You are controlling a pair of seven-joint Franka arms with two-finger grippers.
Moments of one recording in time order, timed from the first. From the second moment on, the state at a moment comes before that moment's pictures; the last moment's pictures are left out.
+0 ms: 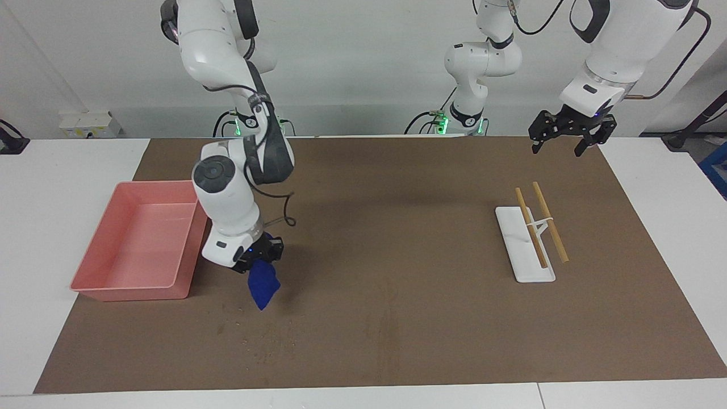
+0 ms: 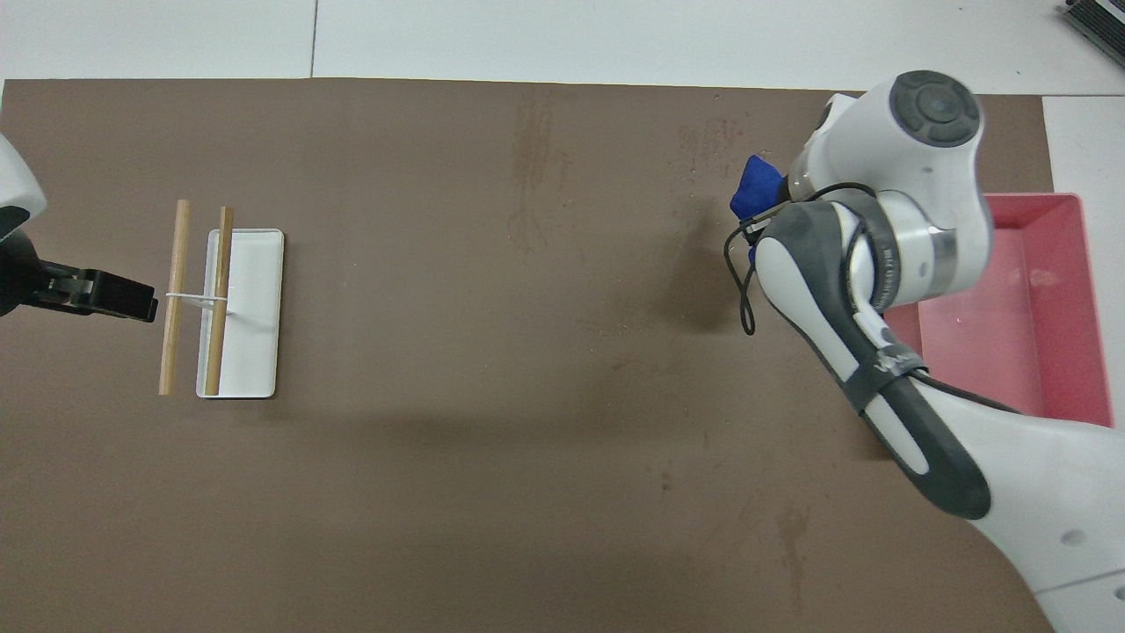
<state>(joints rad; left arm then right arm) -0.07 -0.05 -0.02 -1.64 0.01 1.57 0.11 0.15 0.41 0.01 -1.55 0.00 1.96 -0.23</state>
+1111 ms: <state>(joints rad) -0.06 -0.05 -0.03 -1.63 -0.02 1.57 0.07 -0.23 0.16 0.00 -1.96 -0.10 2.14 -0.73</state>
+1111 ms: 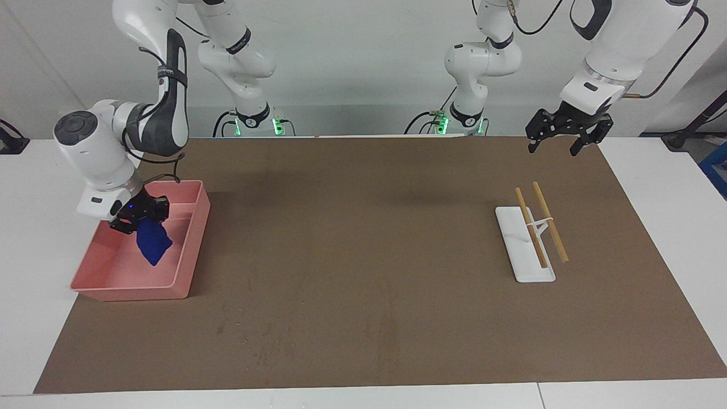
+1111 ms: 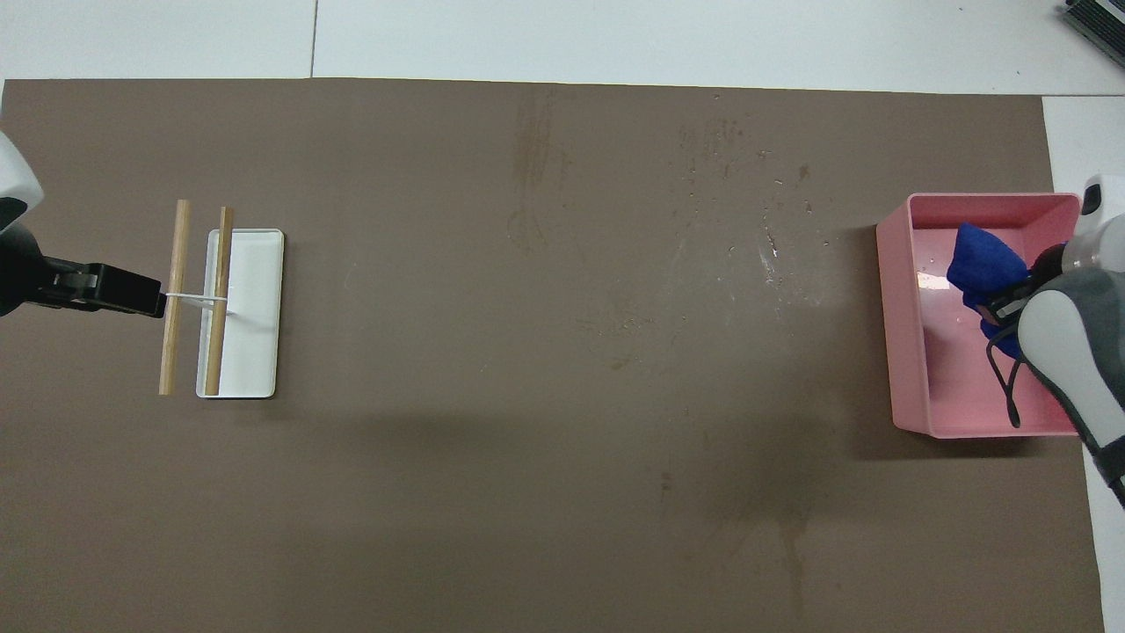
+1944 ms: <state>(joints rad) -0.06 -0.05 -0.03 -1.63 -0.02 1.57 0.07 -0.10 -0.08 0.04 -1.71 -0.08 1.68 -0.56</state>
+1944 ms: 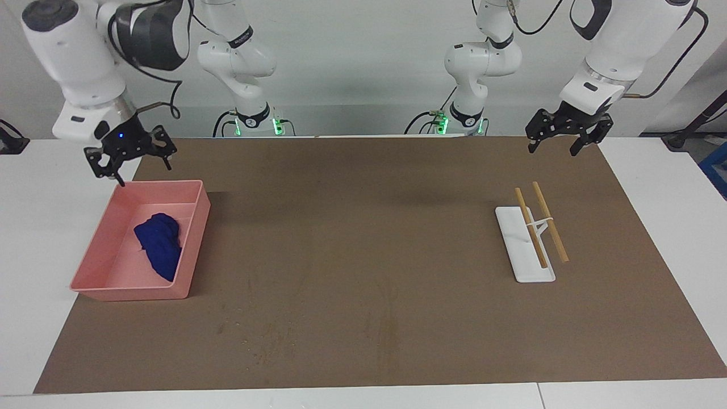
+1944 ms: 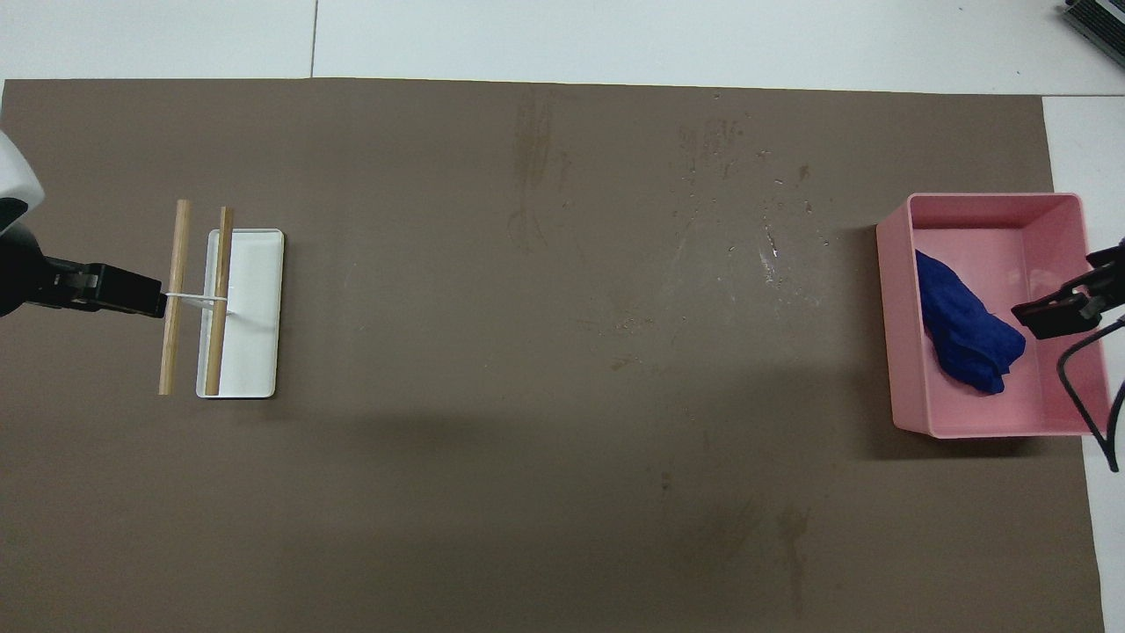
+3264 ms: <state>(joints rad) -0.06 -0.05 -0.03 -1.63 -0.02 1.57 0.07 0.07 -0.09 0.00 -1.63 -0.04 1.56 -0.14</state>
